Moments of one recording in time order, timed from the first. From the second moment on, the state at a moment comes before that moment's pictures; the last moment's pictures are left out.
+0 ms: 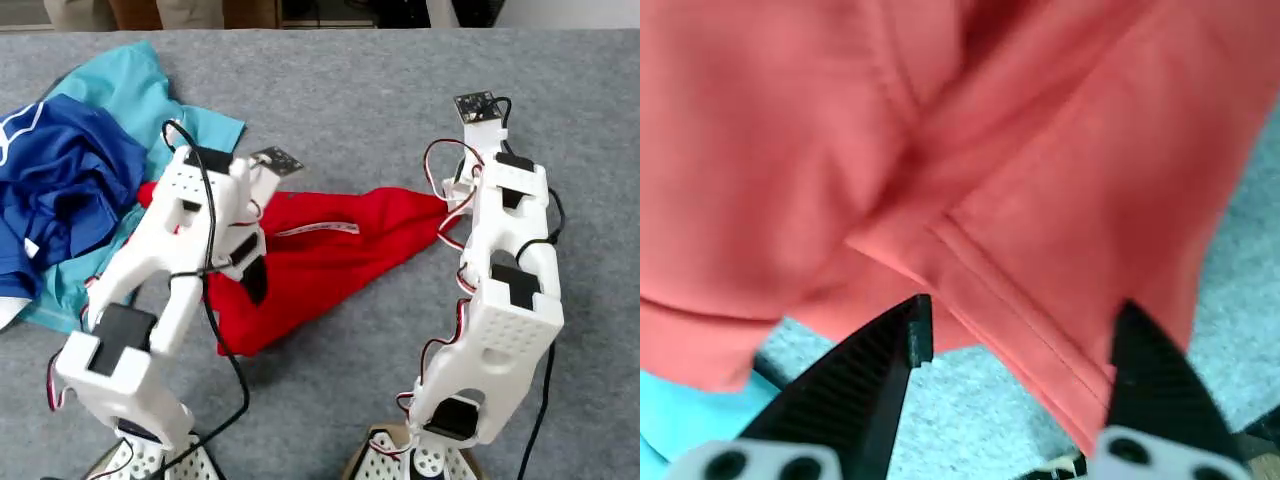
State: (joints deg) left arm 11.3 9.2 7.3 87.1 -33.8; right arm 14.1 29.1 2.4 47.3 18.9
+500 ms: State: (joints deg) left arm 11.1 10.5 5.3 85.3 -33.7; right arm 14.1 29.1 2.4 47.3 18.9
